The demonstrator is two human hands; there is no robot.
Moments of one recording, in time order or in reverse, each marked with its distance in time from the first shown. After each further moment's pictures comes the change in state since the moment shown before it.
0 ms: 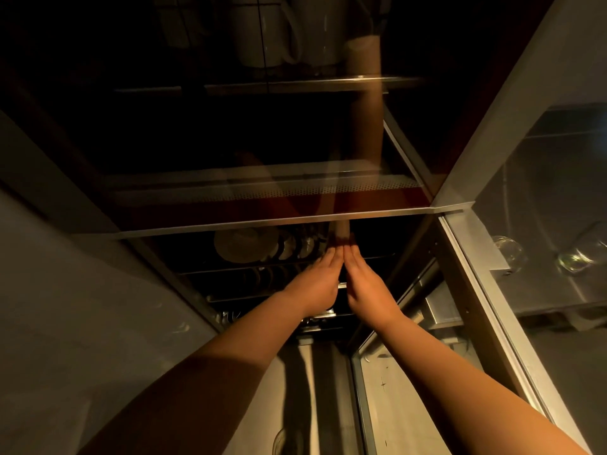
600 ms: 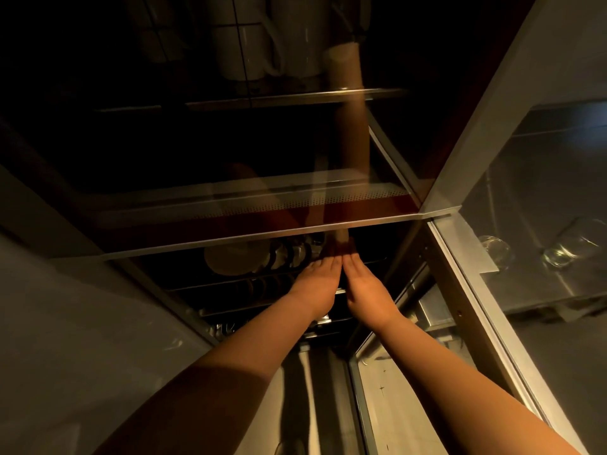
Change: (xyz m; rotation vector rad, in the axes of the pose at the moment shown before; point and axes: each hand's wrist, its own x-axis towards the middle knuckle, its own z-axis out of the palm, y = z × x) left_hand 0.018 0.012 -0.002 0.215 0.030 0.017; right_hand 0.006 0.007 -0.008 -0.072 -0.027 0.078
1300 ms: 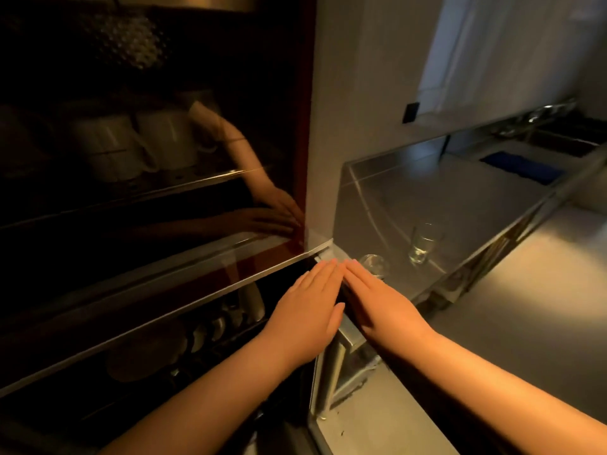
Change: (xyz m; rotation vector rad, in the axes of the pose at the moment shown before) left_hand -0.037 0.111 -0.077 0.027 0.319 0.615; right_hand -0.120 -0.013 -0.160 -0.216 0.267 0.170
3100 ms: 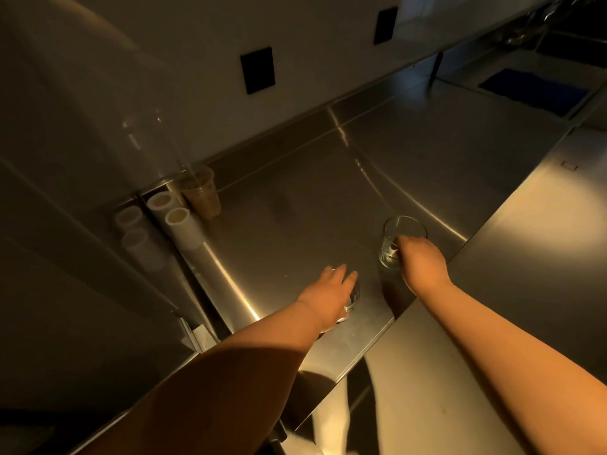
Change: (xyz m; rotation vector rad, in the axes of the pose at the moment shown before) left_hand 0.278 -0.011 0.195 0.058 -0.687 0.000; right_hand 0.110 0.350 0.056 -0.253 -0.086 0.569
